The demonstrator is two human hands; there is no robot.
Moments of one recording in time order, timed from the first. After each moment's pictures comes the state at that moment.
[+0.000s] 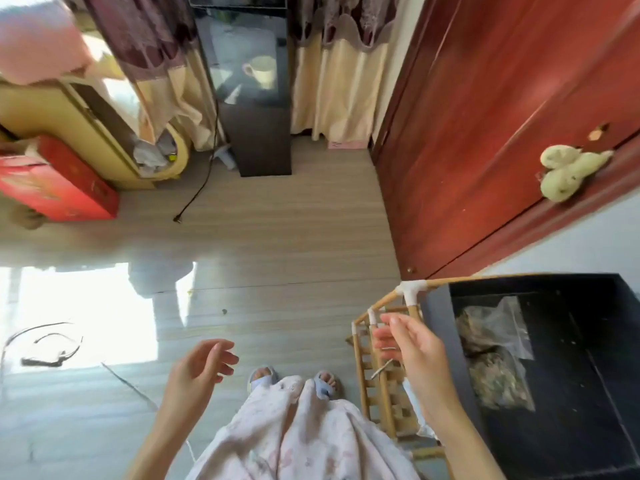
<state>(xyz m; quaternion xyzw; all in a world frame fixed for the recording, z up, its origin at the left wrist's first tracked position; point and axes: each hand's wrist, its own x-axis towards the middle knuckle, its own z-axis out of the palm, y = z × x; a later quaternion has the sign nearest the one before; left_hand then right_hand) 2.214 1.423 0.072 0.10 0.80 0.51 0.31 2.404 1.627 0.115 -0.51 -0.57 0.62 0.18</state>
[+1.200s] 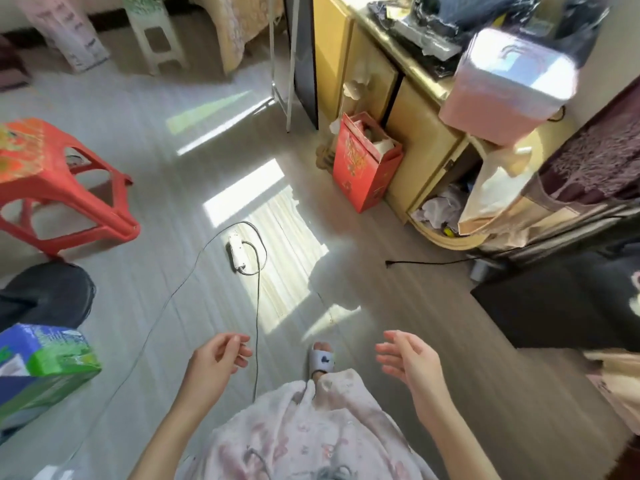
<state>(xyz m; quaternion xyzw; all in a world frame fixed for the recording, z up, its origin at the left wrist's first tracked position) 1.937 1.232 0.043 -0.37 0.72 0.58 0.05 1.843 1.499 0.055 -0.28 -0.71 0.60 -0.25</state>
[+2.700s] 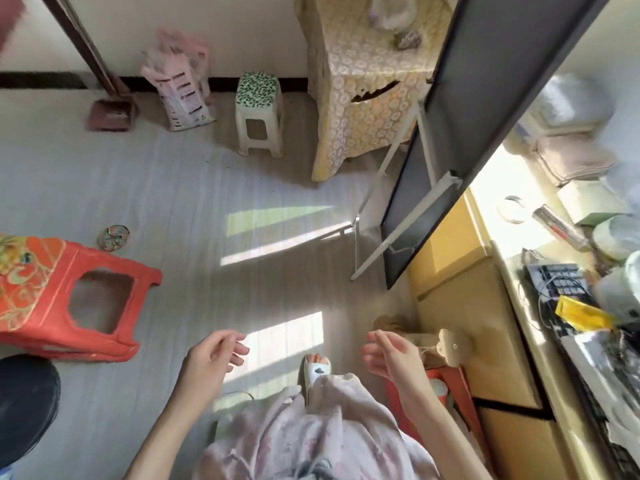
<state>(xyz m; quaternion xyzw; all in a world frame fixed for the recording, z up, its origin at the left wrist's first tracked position) 1.247 0.855 0.047 -0.50 0.64 0.58 -0.11 1.055 1.045 0.044 -0.07 -0.74 0.54 -0.41</state>
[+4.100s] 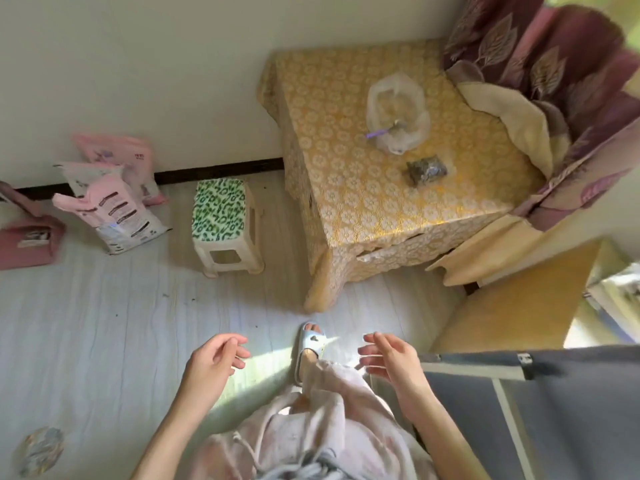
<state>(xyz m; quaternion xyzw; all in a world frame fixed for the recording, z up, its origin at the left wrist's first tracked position) 0.726 0.320 0.029 -0.48 0.66 0.58 -0.05 0.558 0.527 0.039 -0.14 -0.73 0.54 -0.40</state>
